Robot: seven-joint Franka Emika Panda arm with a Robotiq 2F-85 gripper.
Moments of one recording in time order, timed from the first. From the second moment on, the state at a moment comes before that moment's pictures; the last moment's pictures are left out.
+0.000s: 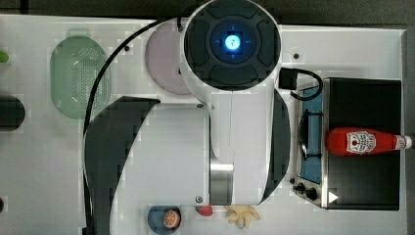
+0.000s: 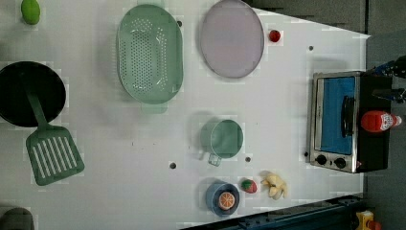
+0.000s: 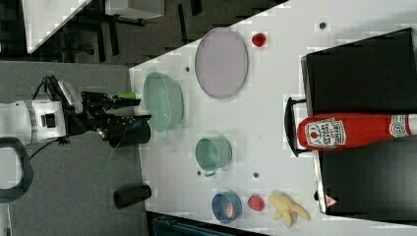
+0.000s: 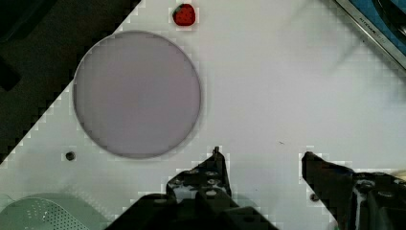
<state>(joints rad) 0.01 -0.01 -0.01 -1.74 -0.02 0.21 0.07</state>
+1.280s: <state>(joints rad) -0.08 -0.03 -0.52 -1.96 -0.06 0.50 -0.03</state>
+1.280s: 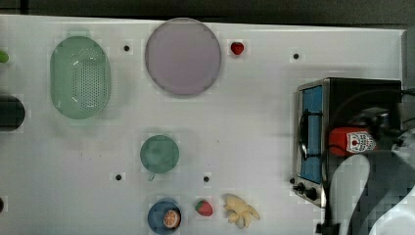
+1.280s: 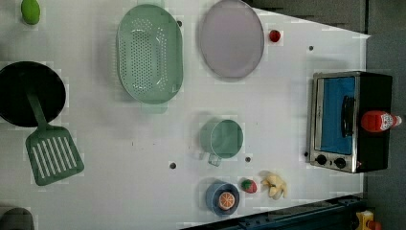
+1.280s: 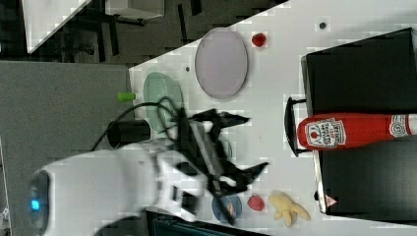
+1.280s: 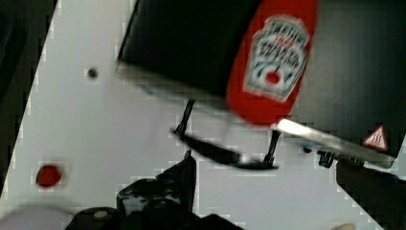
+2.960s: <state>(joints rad) -0.05 0.26 -0.60 -1.81 0.09 0.40 0.02</state>
